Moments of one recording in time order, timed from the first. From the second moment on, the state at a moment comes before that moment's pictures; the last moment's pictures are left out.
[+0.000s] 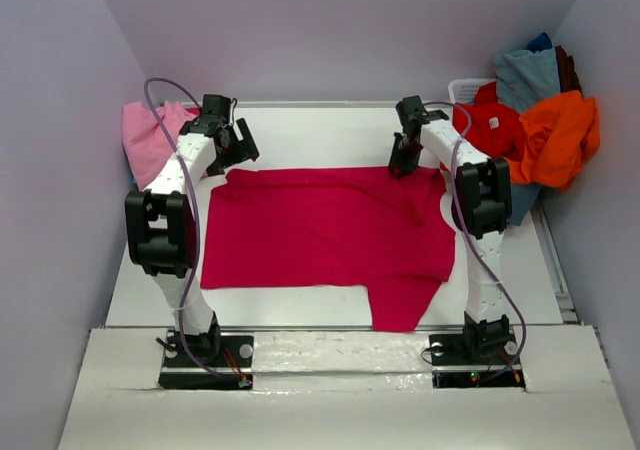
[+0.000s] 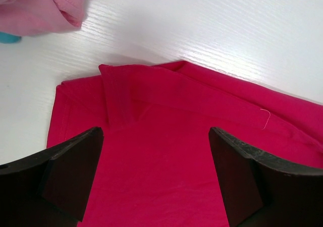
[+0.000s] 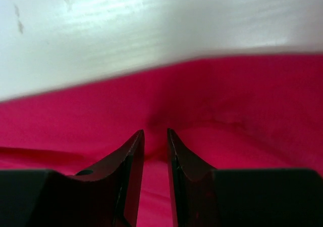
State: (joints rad) left arm -0.10 1.84 1.54 -0.68 -0.07 -0.47; right arm 0.24 2.32 2.03 -0.90 0.00 0.51
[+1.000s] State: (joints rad) left arm -0.11 1.84 1.55 -0.68 -0.05 -0.47; right arm 0.32 1.93 1.52 -0.82 0.01 0.49
